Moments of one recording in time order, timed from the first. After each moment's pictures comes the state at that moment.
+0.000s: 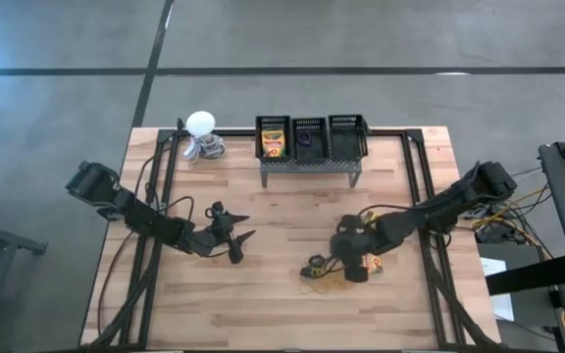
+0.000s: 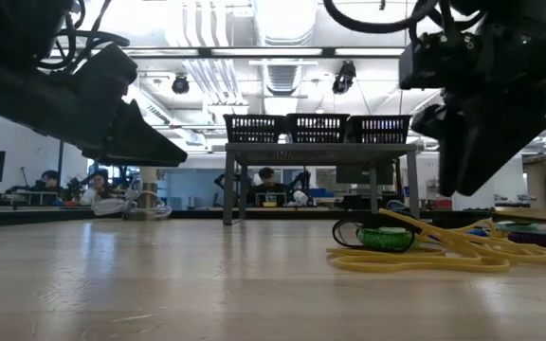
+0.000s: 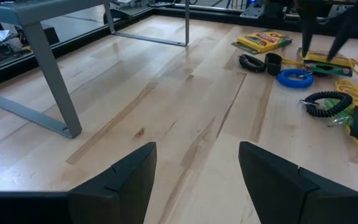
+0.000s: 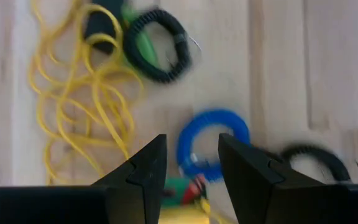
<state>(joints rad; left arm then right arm) -0.42 1.50 0.29 0.71 -0.77 -0.37 0.37 1.52 0.84 -0.52 0.13 0.40</state>
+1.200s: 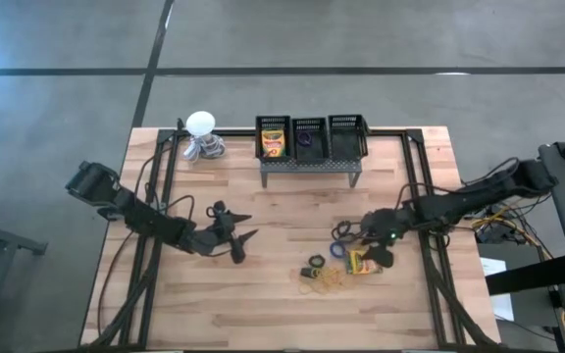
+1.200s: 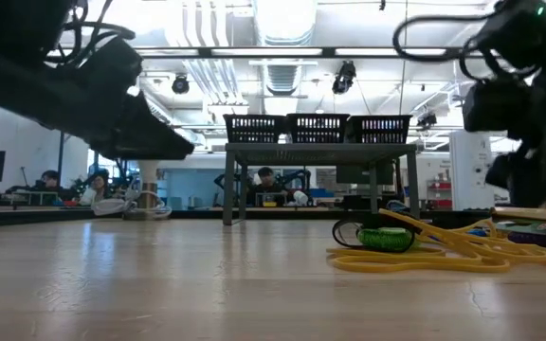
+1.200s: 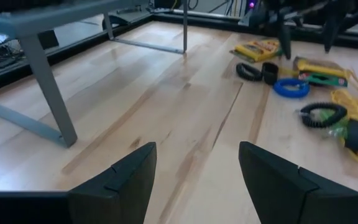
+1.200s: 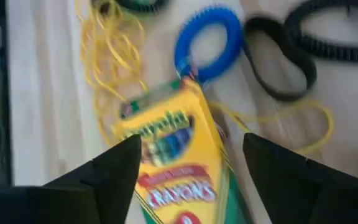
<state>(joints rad) -0.40 1.50 0.32 0.72 -0.77 -0.36 0.19 1.00 0.31 -0.23 -0.22 0.65</state>
